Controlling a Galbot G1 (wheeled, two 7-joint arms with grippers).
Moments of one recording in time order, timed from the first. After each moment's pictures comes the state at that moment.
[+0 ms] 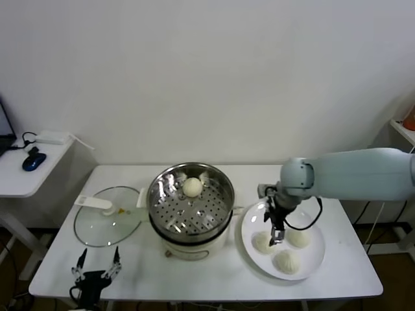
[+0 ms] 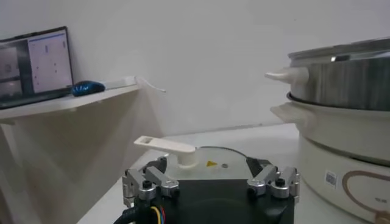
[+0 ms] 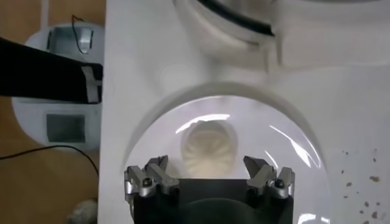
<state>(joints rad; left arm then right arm) 1.69 -1.56 -0.78 -1.89 0.01 -0.14 0.02 0.71 0.98 -1.92 1.50 0.88 -0.48 -0.65</state>
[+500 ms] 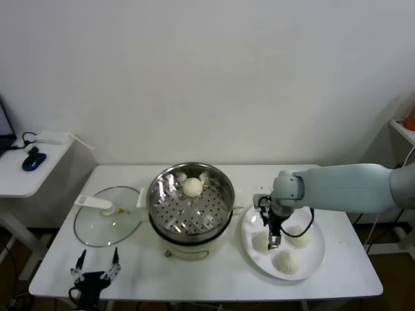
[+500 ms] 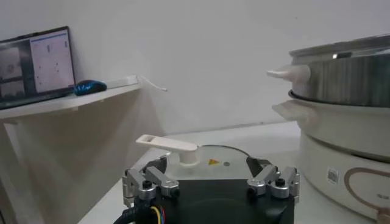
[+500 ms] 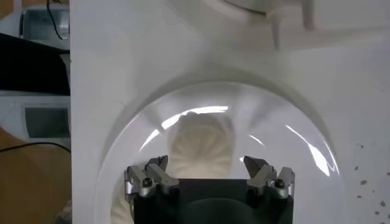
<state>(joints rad) 1.69 -1.57 -0.78 -1.89 0.01 -0.15 0.02 0.60 0.99 -1.86 1.45 0.82 -0.52 -0.63</state>
